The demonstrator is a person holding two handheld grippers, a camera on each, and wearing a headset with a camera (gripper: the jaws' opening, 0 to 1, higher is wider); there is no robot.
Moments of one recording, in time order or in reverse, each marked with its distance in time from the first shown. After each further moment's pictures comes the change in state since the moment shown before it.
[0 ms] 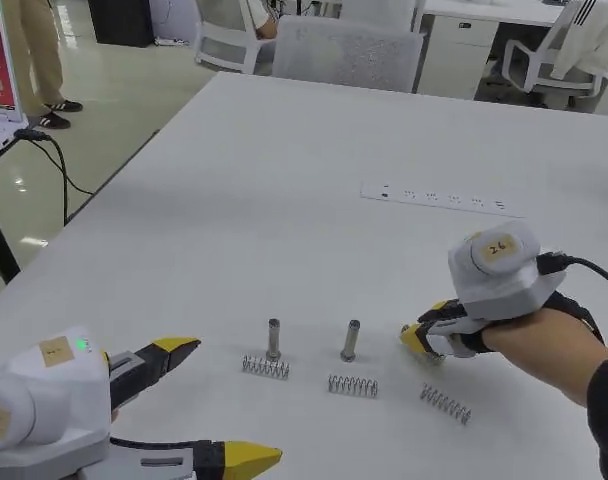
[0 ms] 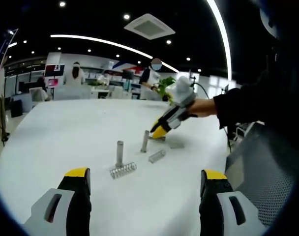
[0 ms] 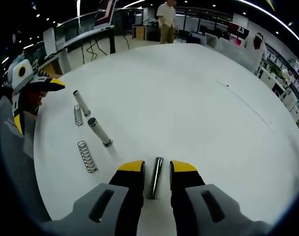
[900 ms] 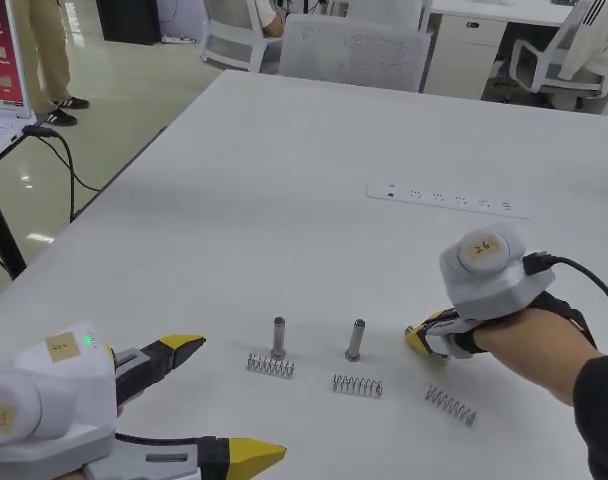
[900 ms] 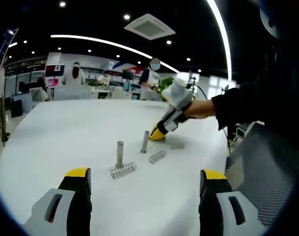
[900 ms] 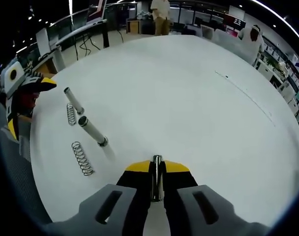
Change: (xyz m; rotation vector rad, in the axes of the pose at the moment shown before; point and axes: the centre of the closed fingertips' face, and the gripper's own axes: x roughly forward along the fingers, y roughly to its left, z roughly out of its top) left arm -0.001 0.000 0.001 0.000 -0.003 0.001; right arm 0.009 0.001 -0.007 0.040 0.064 -0.029
